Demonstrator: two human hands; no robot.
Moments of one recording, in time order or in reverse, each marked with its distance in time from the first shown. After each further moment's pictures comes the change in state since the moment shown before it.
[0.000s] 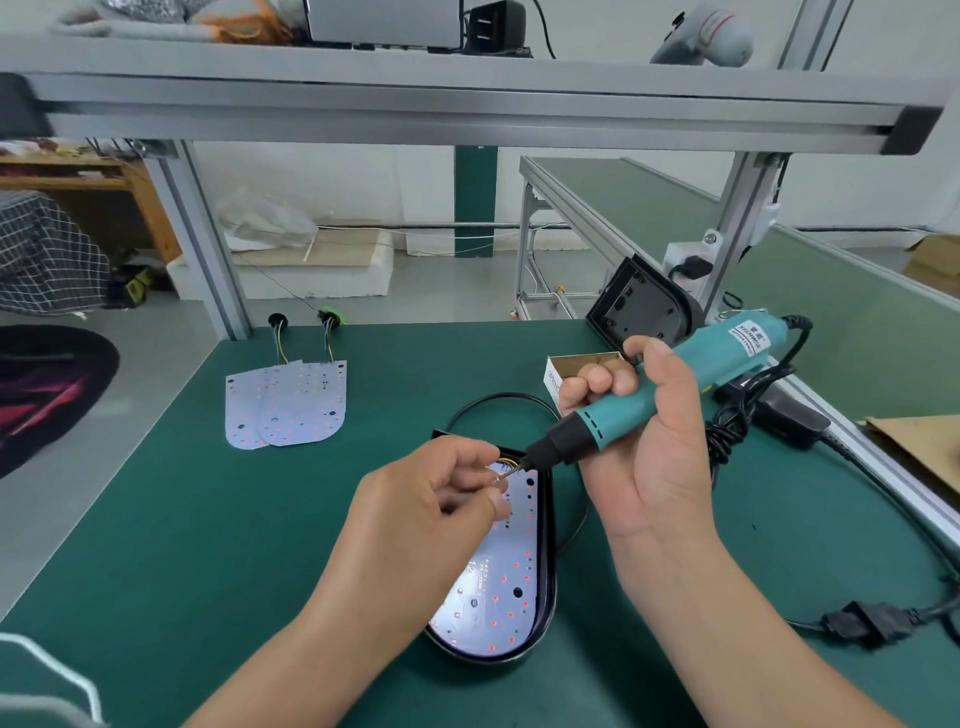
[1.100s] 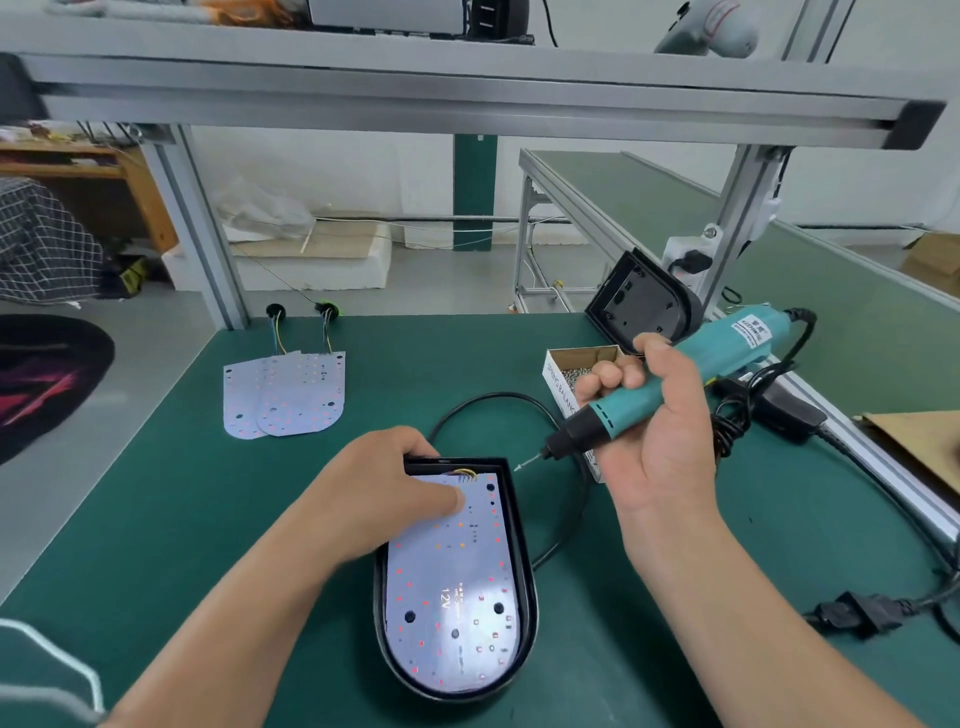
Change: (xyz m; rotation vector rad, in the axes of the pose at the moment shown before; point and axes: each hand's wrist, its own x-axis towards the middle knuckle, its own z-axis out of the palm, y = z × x) left_hand 0.047 -0.025 -0.038 0.439 -0.159 -0.238; right_hand 0.019 -0.005 -0.021 -0.056 0.059 -0.016
